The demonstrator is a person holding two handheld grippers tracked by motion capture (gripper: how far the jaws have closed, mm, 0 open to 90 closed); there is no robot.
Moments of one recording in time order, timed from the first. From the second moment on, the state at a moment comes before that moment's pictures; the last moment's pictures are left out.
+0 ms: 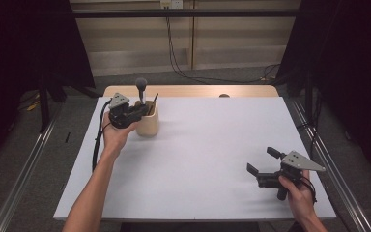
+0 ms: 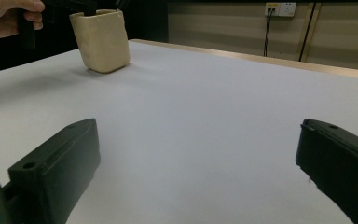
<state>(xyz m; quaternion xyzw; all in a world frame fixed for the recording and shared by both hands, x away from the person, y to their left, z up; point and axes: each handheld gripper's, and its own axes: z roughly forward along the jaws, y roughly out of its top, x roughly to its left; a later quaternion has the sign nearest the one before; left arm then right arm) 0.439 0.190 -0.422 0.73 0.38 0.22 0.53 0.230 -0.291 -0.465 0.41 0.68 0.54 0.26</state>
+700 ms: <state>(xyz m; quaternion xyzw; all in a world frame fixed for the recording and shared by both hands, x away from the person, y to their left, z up) 0.437 0.192 -0.416 0.71 0.39 0.23 0.54 0.231 -0.294 -0.467 0.42 0.68 0.54 0.26</state>
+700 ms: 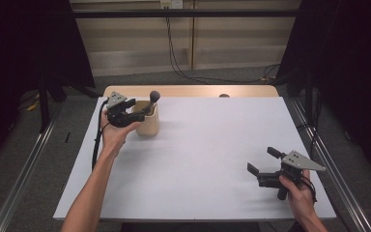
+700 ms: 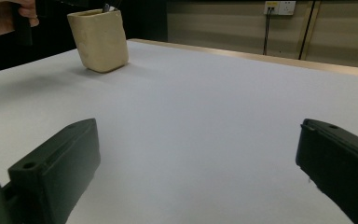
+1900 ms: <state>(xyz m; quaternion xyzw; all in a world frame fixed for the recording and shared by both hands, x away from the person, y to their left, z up) 0.395 0.213 -0.402 0.72 0.36 0.22 0.55 0.229 -0.292 -0.465 0.42 0.68 0.54 0.27</state>
